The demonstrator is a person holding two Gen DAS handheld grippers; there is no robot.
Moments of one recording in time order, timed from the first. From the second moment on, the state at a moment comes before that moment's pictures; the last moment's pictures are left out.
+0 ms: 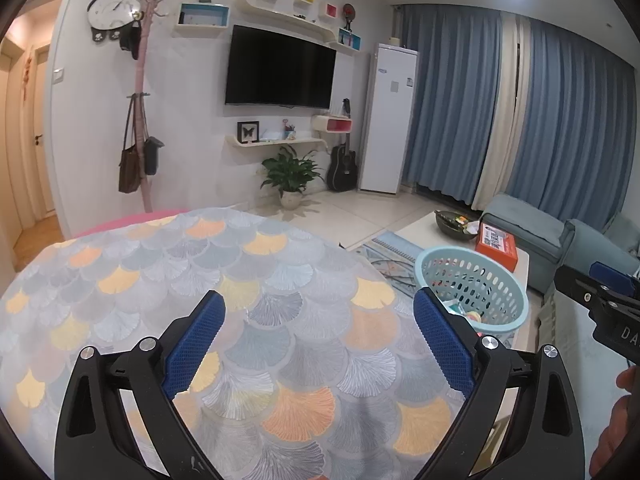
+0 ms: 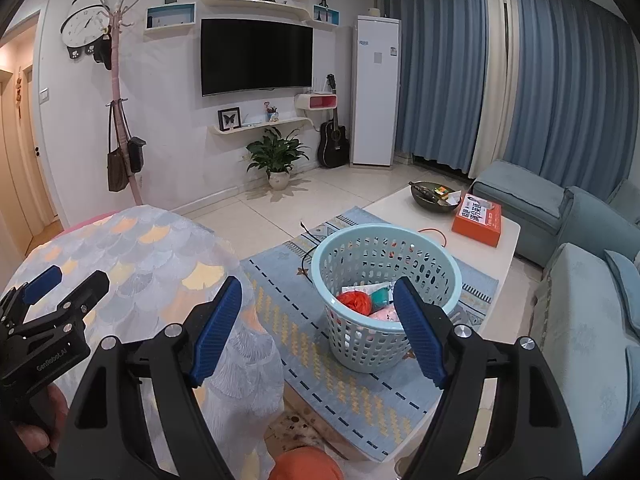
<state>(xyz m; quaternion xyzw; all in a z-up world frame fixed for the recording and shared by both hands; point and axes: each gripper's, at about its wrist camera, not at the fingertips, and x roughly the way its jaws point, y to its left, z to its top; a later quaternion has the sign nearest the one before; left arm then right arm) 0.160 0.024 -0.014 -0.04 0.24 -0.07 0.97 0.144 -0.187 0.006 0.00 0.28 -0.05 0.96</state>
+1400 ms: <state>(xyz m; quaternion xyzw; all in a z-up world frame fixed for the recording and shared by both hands) 0.162 0.025 -0.007 -0.04 0.22 -0.06 0.97 0.138 -0.187 0.007 0.00 0.28 -0.05 0.96</state>
